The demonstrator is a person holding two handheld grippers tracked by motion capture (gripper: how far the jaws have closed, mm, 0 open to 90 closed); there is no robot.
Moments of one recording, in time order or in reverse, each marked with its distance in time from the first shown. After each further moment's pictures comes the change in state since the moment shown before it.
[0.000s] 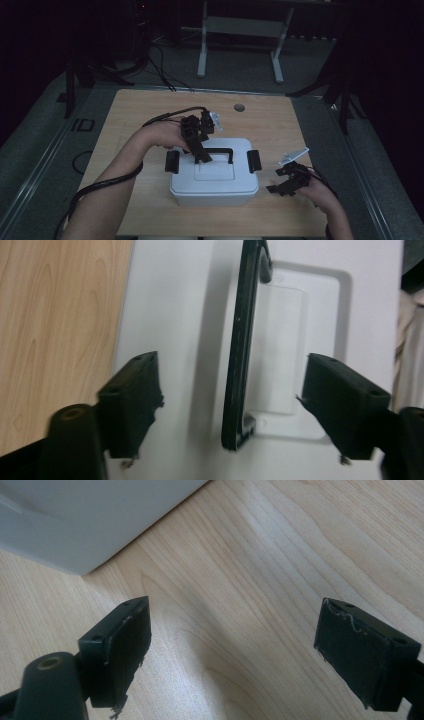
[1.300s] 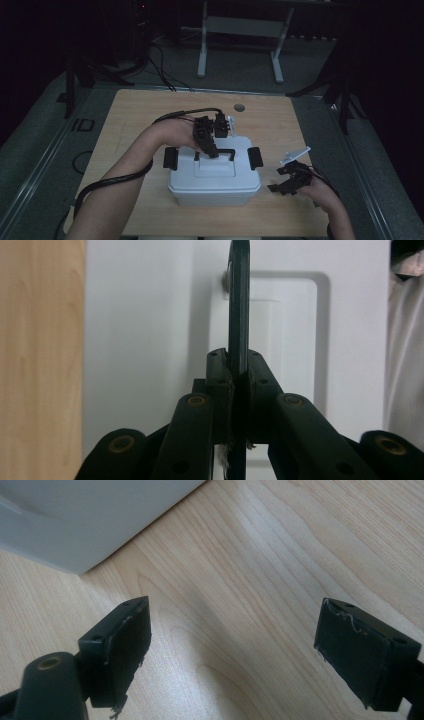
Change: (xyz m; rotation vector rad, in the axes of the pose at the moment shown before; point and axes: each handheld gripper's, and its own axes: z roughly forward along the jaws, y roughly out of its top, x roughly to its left) left arm -0.019 0.040 0.001 0.135 -0.025 0.096; right arm -0.002 0.001 -0.004 0.001 -0.012 -0.009
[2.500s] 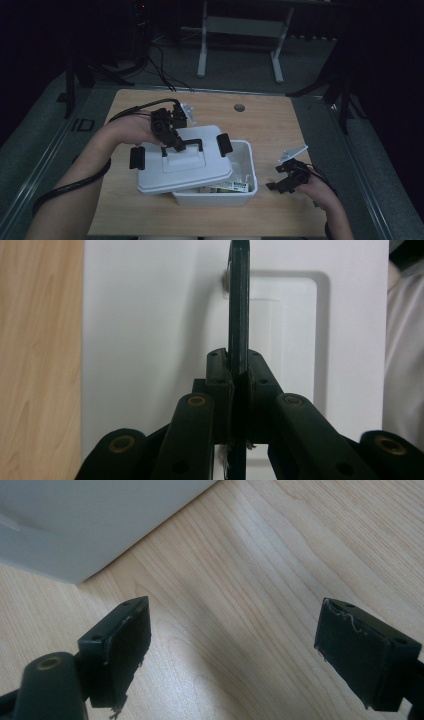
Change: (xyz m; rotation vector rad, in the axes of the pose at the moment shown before) left arm 0.000 -0.080 -0.044 -0.058 0.026 -0.135; right arm 0.002 0.008 0.001 0.006 -0.017 -0.010
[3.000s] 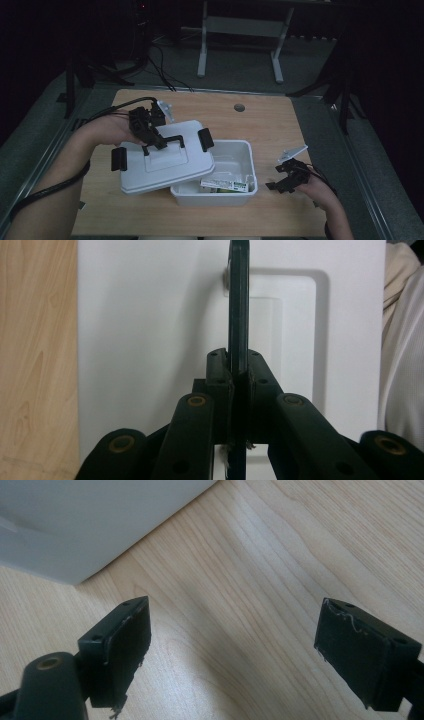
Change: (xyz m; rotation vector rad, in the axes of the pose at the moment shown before) left arm 0.011 -0.046 -0.013 0.010 0.037 -0.081; right arm 0.000 0.000 0.000 -0.002 -0.004 -0.001
